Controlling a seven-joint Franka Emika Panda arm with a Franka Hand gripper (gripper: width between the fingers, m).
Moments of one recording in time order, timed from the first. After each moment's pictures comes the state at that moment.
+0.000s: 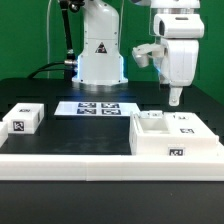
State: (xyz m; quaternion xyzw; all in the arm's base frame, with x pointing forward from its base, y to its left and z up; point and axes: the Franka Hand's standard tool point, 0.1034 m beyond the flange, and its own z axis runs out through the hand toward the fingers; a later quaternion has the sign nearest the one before) arm 0.463 0.109 0.069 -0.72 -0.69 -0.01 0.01
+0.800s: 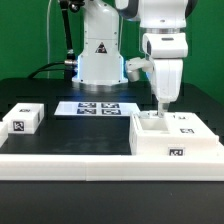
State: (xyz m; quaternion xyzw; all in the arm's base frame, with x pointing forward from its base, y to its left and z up) arm 0.428 0.101 0.033 -0.73 -0.69 0.00 0.03
